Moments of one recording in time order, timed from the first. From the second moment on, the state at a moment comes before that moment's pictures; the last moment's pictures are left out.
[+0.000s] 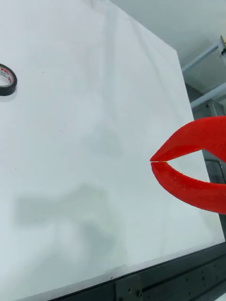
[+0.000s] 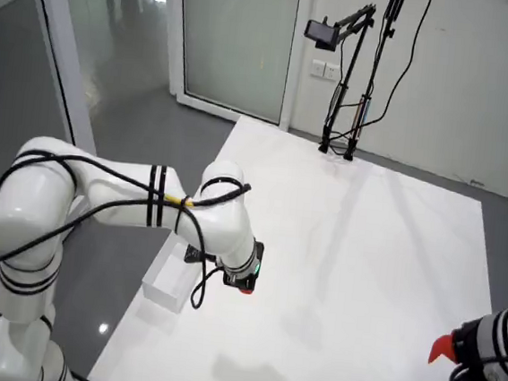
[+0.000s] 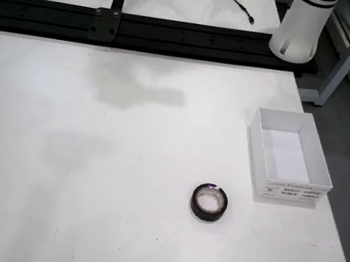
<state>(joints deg) -63.6 21.5 74.7 14.7 68.6 -72.7</state>
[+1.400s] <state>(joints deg) -56.0 24.6 74.5 17.7 65.2 -72.7</state>
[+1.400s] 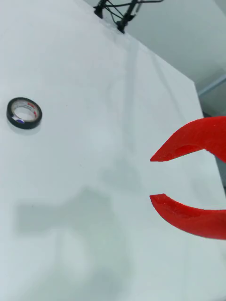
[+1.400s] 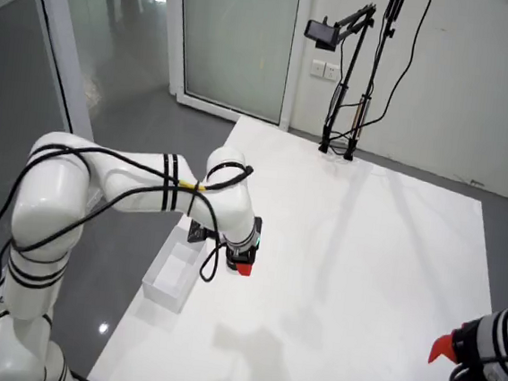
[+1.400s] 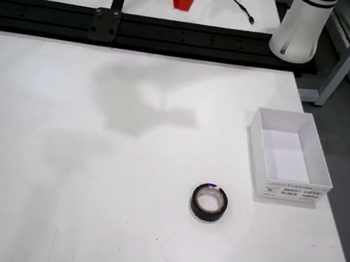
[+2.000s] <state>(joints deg) -46.2 39.6 69.0 19.9 59.9 -73.0</state>
